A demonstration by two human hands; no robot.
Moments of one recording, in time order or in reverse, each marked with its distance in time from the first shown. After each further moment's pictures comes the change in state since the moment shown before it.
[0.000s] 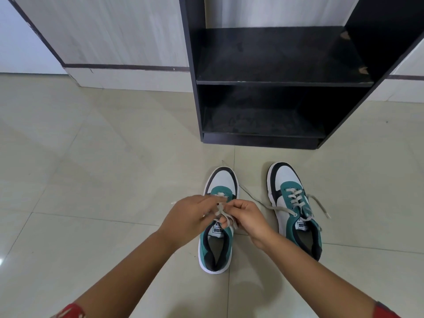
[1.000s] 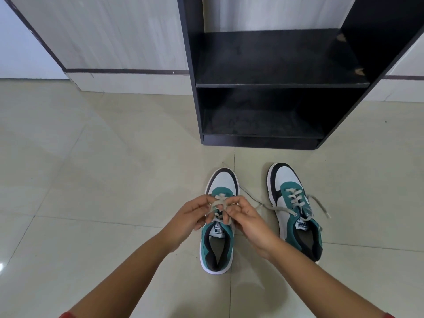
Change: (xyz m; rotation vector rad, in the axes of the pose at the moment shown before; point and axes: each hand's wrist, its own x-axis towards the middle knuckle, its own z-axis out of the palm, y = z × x) left_hand -0.001 0.008 -0.007 -1.076 -0.172 -0.598; right_hand -0.013 0.006 0.001 -0.082 -0.031 -0.088
